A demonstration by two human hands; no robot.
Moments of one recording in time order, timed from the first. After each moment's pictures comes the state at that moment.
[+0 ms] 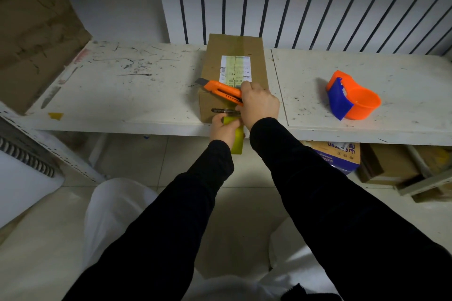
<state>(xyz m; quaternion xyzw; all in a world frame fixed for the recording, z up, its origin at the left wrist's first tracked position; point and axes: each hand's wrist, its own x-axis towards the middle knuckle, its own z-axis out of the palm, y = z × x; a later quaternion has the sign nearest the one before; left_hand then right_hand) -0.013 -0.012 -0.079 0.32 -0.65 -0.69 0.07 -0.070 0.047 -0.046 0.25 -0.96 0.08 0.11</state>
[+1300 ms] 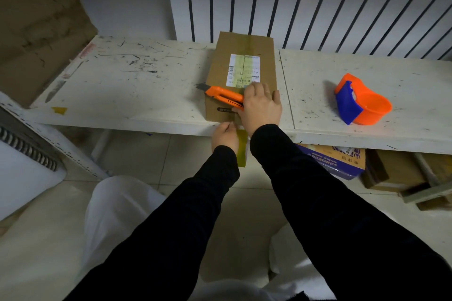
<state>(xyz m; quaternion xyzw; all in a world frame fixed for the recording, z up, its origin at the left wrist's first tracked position) -0.017 -0.012 -0.104 0.39 -0.61 -0.68 0.10 -0.074 0.035 -0.069 0.24 -0.96 0.07 0.14</state>
